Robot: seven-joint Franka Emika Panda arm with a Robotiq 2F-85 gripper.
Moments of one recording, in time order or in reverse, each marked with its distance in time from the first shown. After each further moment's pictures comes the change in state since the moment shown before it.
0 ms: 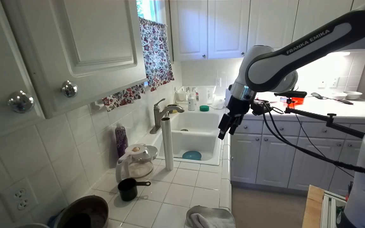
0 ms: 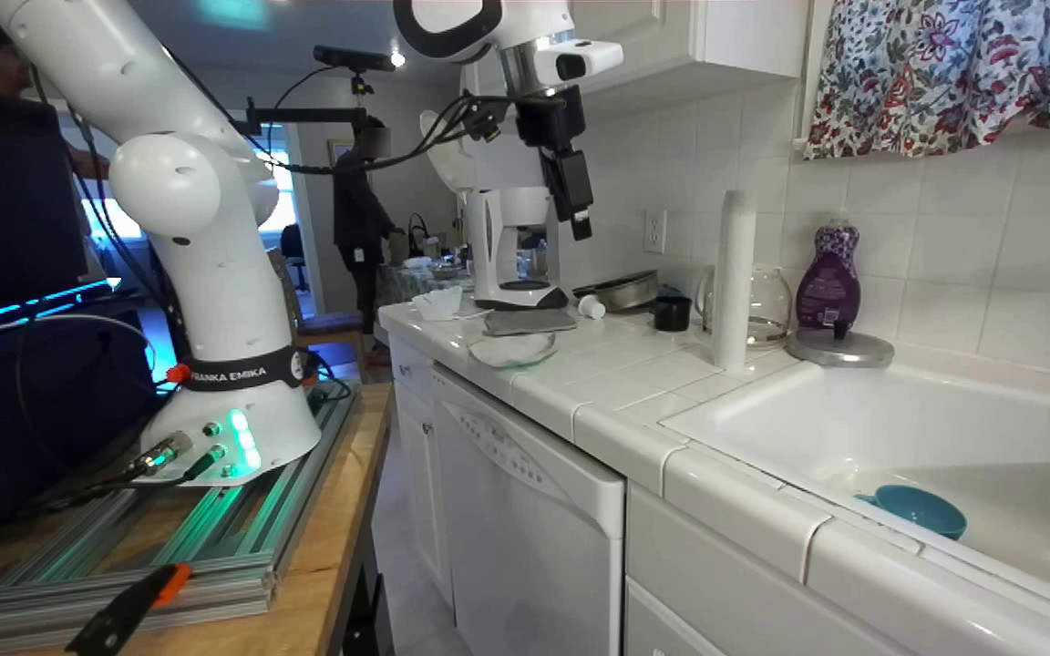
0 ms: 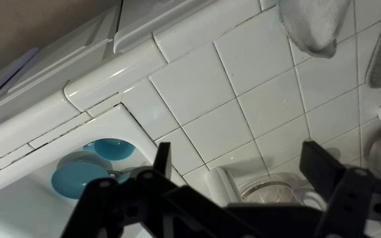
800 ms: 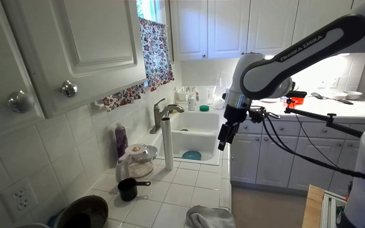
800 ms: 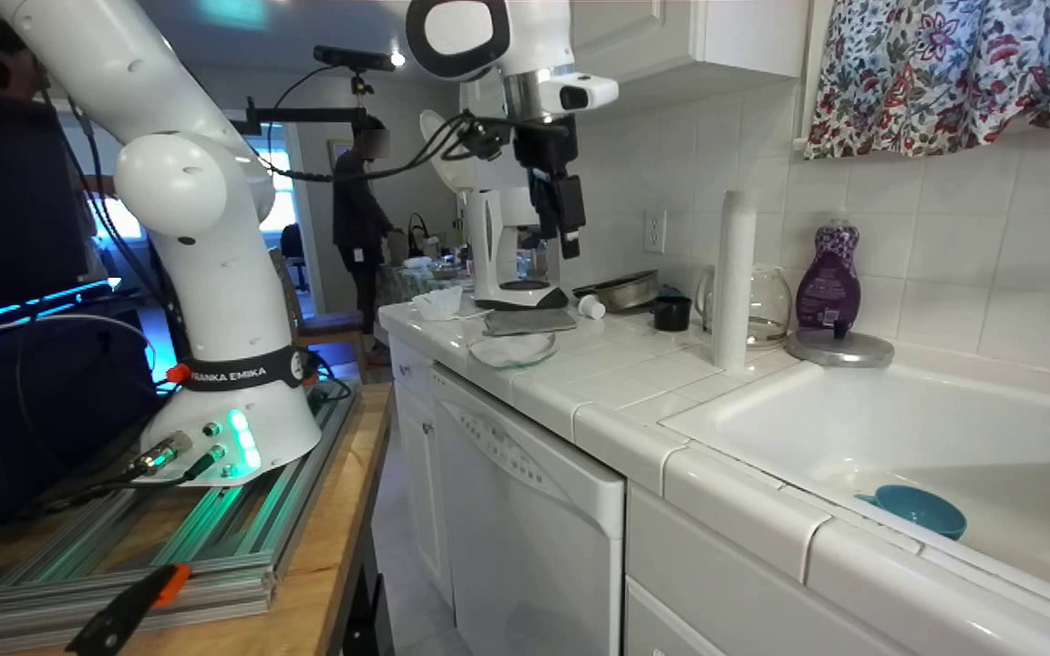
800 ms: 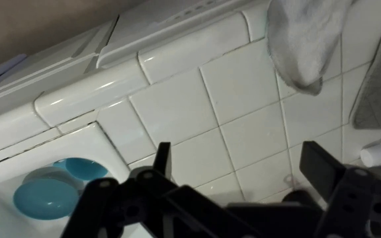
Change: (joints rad) arm 0.055 0.056 0.020 -0.007 0.015 -0.026 -0.065
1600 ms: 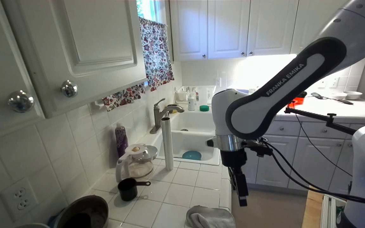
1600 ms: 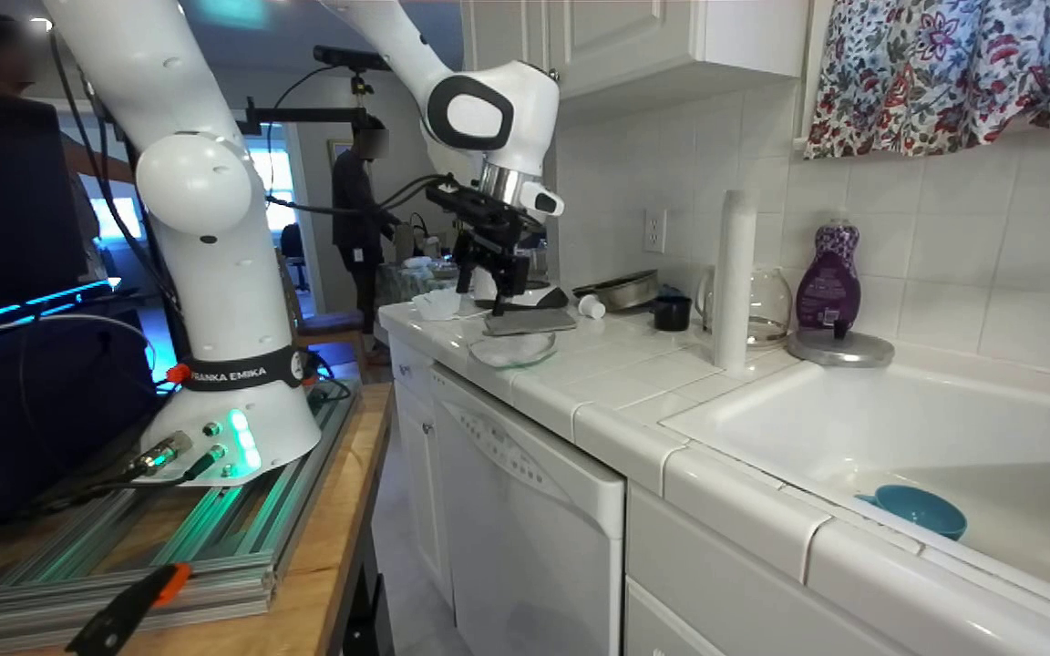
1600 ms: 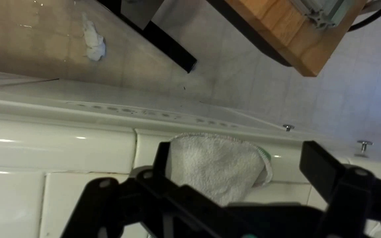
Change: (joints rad) arm 0.183 0.196 0.130 -0.026 0.060 -0.172 -0.302
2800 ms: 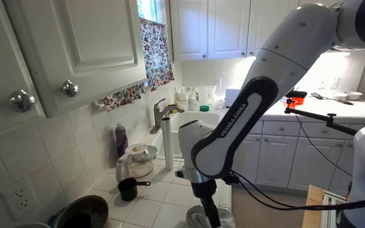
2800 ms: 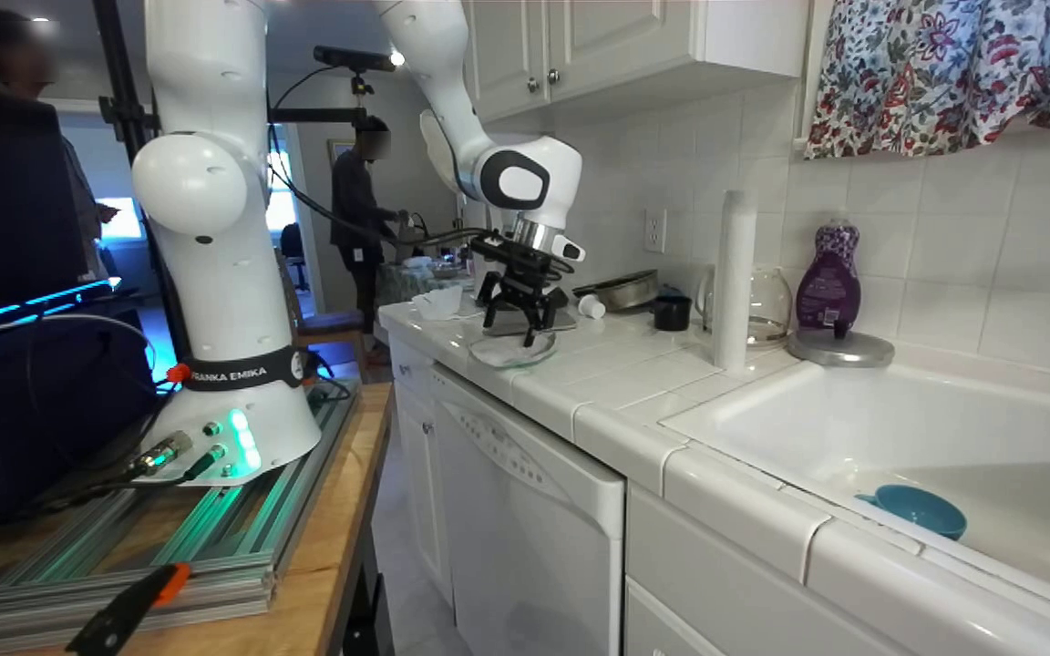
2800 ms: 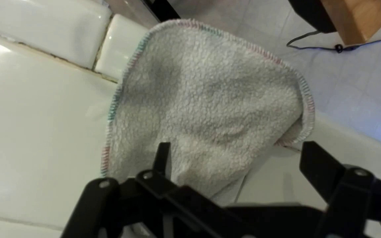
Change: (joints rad) arm -0.046 0.430 0.209 0.245 -0.022 0.182 -0.060
